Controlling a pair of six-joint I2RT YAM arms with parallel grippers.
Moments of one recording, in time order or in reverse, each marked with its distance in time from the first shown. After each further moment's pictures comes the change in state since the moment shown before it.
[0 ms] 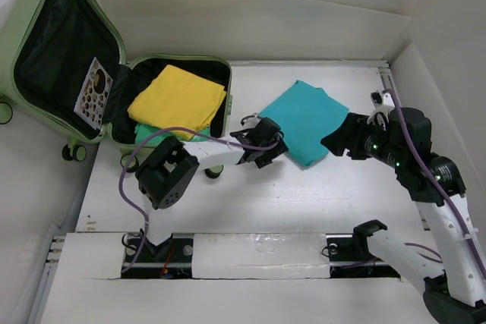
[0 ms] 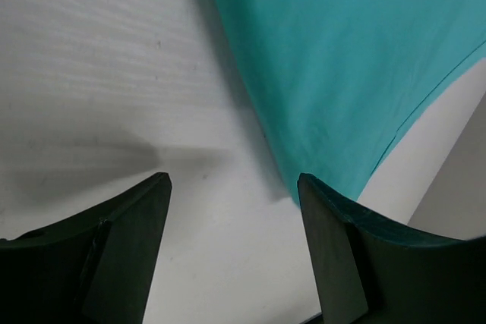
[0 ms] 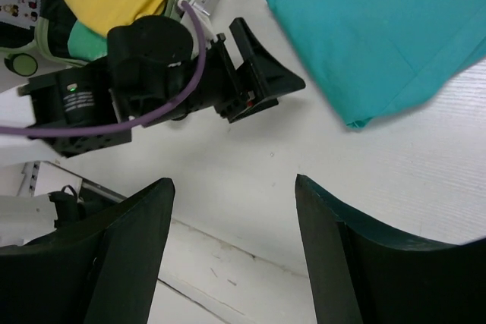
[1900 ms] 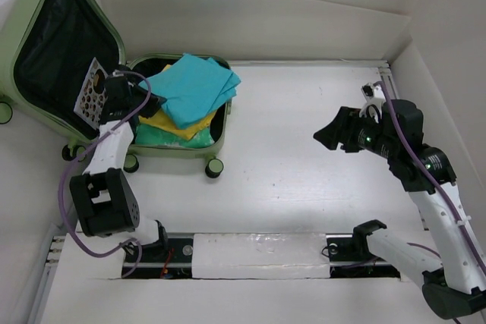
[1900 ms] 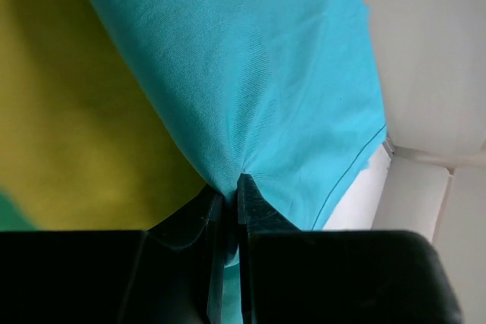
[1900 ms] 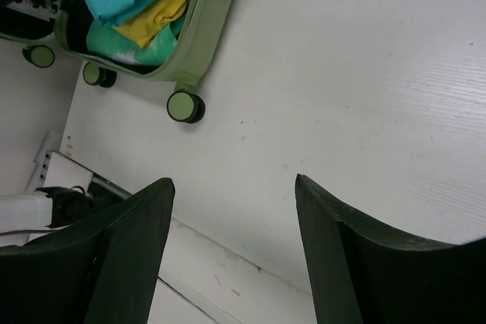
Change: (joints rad) left arm 1.038 -0.384 -0.063 0.012 0.432 0.421; right arm 0.001 0.056 -0.006 0.089 -0.069 -0.019
